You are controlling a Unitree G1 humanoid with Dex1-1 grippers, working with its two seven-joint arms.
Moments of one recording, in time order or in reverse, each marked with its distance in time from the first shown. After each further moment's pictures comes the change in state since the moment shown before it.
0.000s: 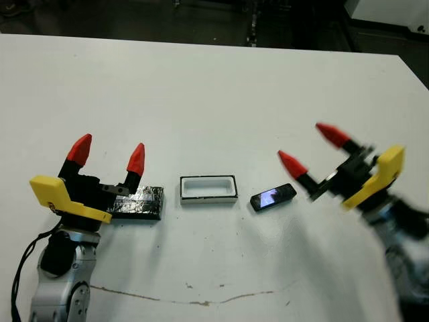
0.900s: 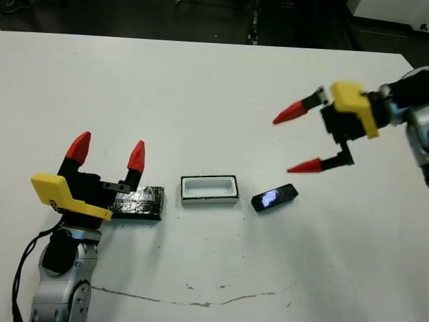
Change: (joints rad) left arm -0.009 -0.001 -0.006 -0.010 0.020 0.007 0.026; right arm -0.649 -0.155 0.503 0.566 -0.374 -0.201 0.827
